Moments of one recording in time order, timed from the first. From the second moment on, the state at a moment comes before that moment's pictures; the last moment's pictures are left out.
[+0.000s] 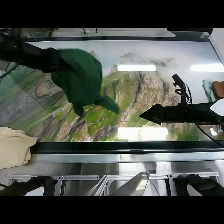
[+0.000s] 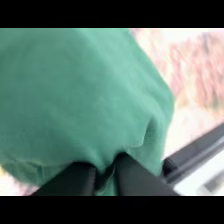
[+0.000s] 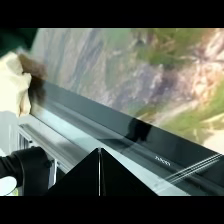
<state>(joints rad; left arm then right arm) -0.16 -1.30 1.63 1.04 -1.38 -1.42 0.13 -0.90 0.76 -0.62 1.12 1.39</state>
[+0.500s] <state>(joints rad) -0.15 -1.35 1.47 1.03 -1.37 -1.42 0.08 -0.91 0.75 -0.63 1.13 1.35</state>
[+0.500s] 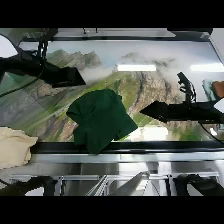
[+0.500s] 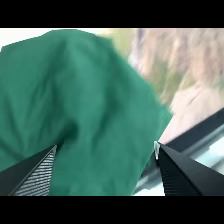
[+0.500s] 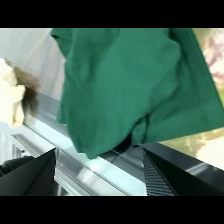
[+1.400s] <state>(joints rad) -0.23 -1.35 0.80 1.00 -1.28 -1.35 0.34 -1.31 0.52 -0.39 0.88 1.13</state>
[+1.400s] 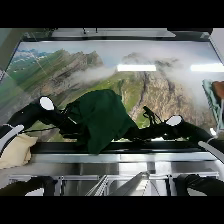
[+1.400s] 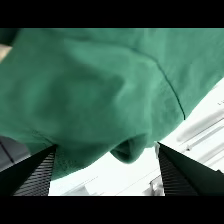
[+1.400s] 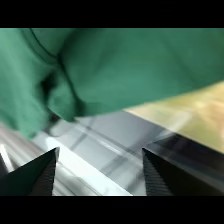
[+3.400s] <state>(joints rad) 0.37 -0.71 1.40 0.35 -1.27 -1.24 -0.36 -0.46 1.00 -0.09 1.09 0.86</state>
